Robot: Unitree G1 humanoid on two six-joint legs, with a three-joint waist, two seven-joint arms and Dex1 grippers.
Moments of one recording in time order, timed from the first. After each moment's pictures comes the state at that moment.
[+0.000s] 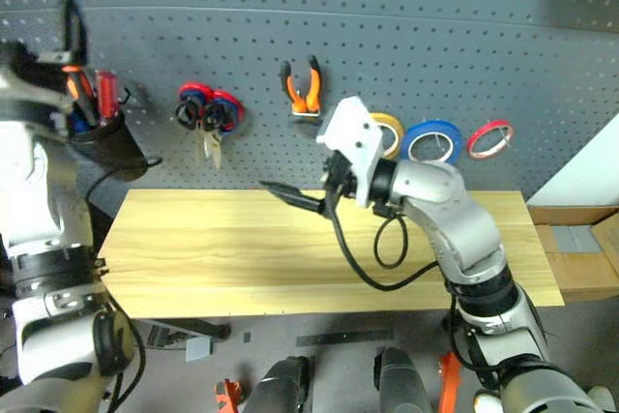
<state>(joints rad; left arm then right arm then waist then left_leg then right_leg) -0.73 0.61 0.33 0.12 -0.27 -0.11 -0.23 -0.73 -0.33 0.19 -0.39 0.38 0.60 0.71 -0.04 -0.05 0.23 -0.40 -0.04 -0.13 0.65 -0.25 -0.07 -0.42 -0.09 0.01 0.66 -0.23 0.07</state>
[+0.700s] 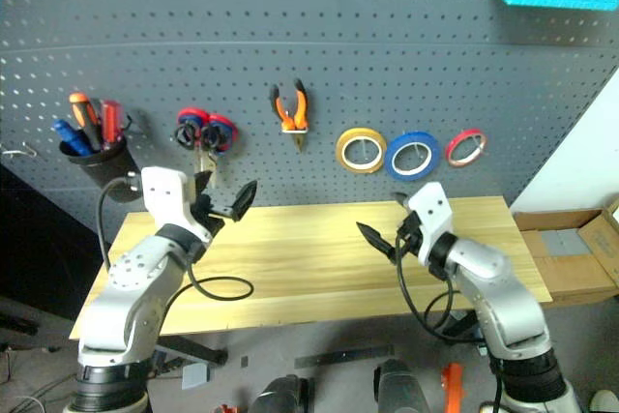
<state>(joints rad) -0.16 0.39 0.14 -0.34 -0.34 0.45 -0.19 -0.19 -0.40 0.08 -0.35 0.27 0.50 0.51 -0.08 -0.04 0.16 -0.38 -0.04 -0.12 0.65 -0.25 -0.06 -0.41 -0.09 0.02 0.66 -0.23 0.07</state>
